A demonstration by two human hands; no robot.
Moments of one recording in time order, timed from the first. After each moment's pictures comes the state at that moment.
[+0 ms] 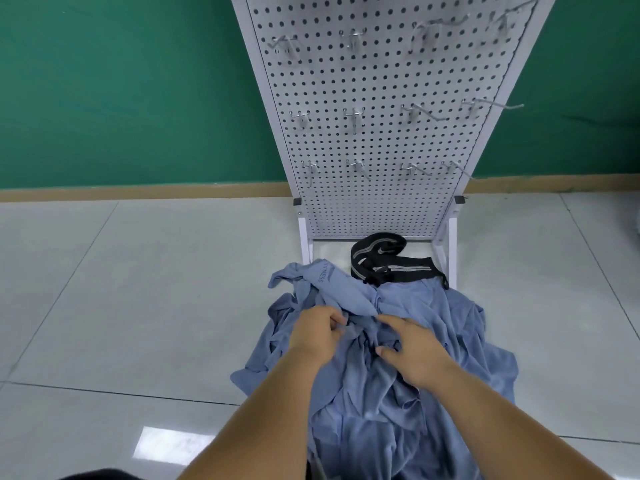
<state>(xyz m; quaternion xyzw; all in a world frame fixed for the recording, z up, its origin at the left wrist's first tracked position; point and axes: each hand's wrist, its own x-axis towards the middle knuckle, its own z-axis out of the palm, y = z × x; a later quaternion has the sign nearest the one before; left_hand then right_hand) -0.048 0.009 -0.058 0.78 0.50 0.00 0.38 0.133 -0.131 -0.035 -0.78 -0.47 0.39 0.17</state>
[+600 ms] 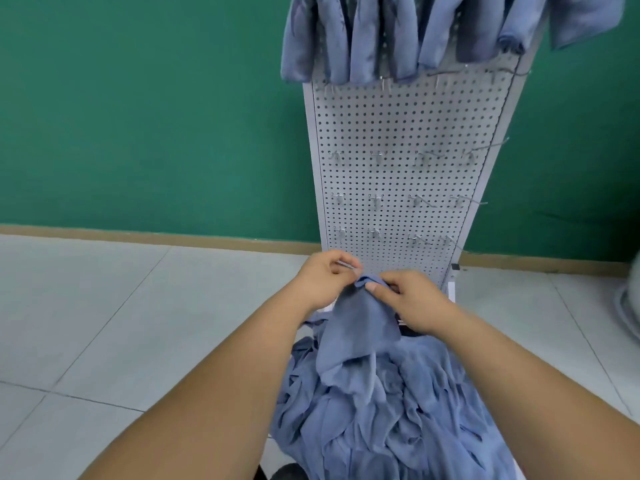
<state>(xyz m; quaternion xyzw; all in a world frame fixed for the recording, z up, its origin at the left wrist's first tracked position) -0.061 0.021 0.203 0.70 0.40 0.21 0.55 0.118 -0.088 0.185 -0.70 -0.60 0.24 0.29</state>
